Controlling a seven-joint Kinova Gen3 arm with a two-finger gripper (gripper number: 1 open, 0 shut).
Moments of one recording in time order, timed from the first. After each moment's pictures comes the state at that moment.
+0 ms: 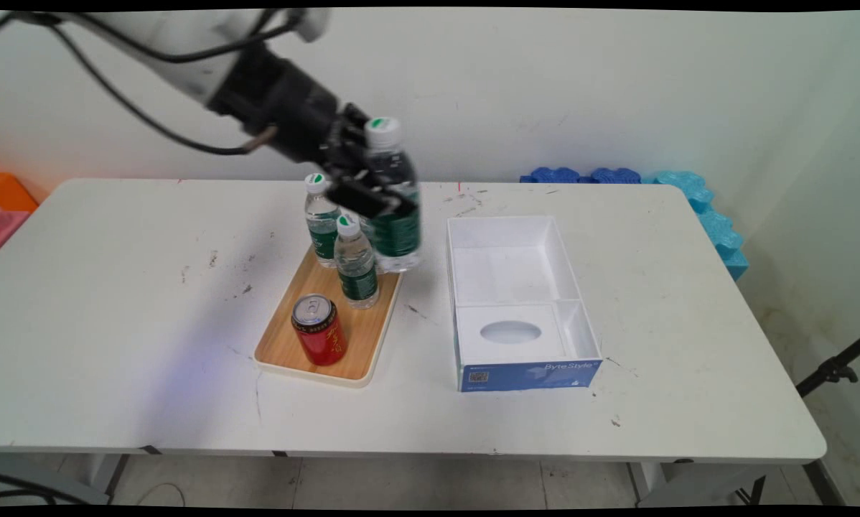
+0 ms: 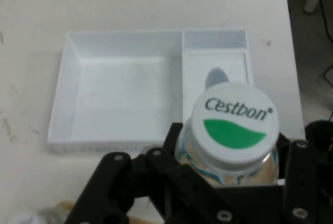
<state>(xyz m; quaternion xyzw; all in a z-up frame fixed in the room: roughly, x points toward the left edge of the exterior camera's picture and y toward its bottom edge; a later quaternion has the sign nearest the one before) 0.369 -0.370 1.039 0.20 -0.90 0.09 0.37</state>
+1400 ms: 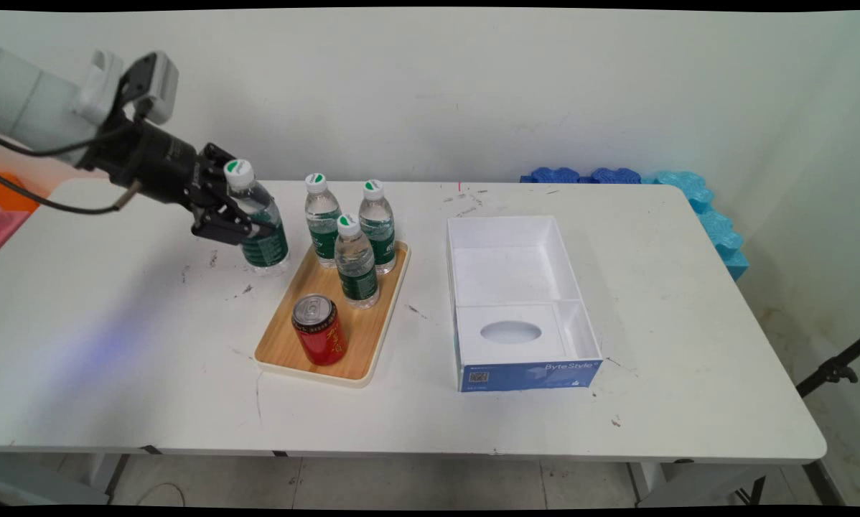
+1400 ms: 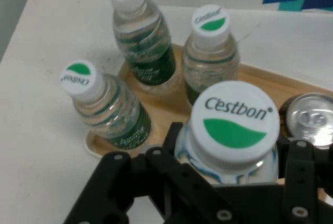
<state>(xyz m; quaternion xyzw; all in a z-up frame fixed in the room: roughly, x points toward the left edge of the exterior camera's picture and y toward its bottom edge) 0.525 -0.327 0.961 0.26 -0.90 0.15 0.31</state>
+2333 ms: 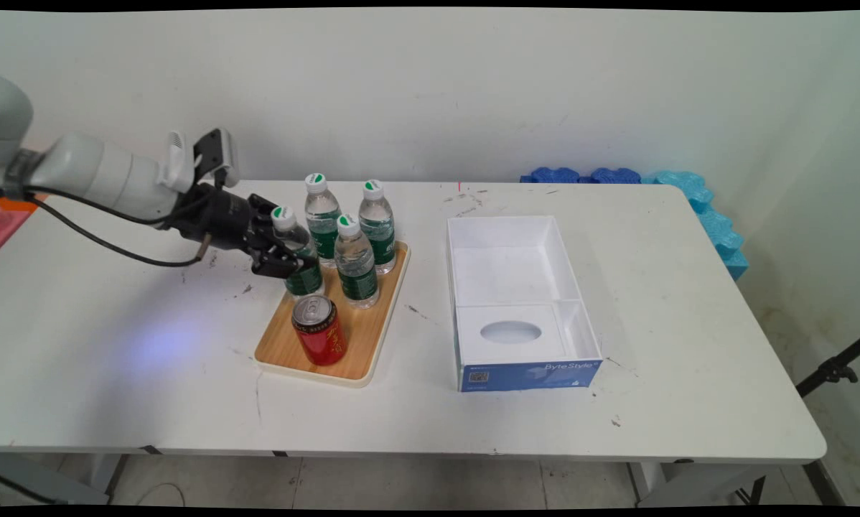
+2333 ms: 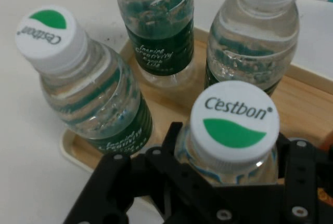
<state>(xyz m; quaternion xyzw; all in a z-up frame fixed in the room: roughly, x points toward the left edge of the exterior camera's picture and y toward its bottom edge) 0.508 -0.351 0.861 0.31 -0.88 0.16 0.32</state>
